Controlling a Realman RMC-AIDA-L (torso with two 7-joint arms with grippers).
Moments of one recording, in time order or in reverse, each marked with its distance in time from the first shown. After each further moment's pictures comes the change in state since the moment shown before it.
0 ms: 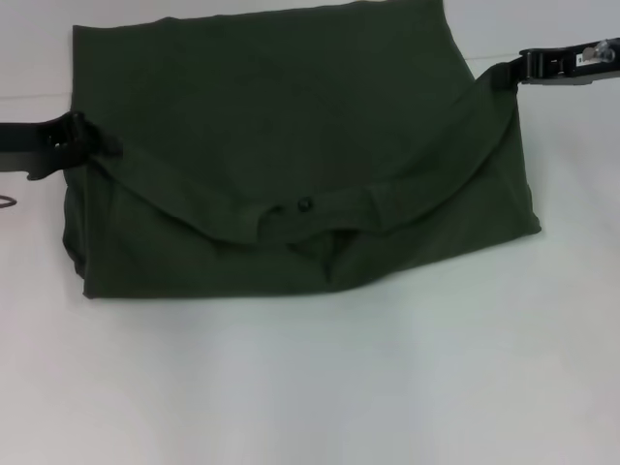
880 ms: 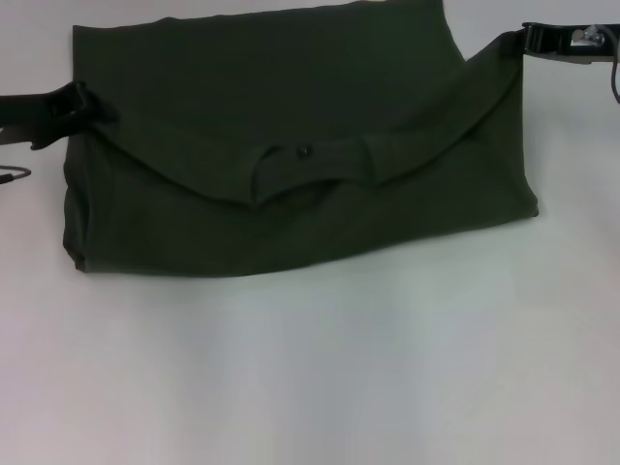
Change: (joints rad) left arm -0.034 -0.024 0.004 0.037 -0.033 -0.191 0.018; right arm -0.002 0.018 -0.012 0.121 0.095 0.295 -0.044
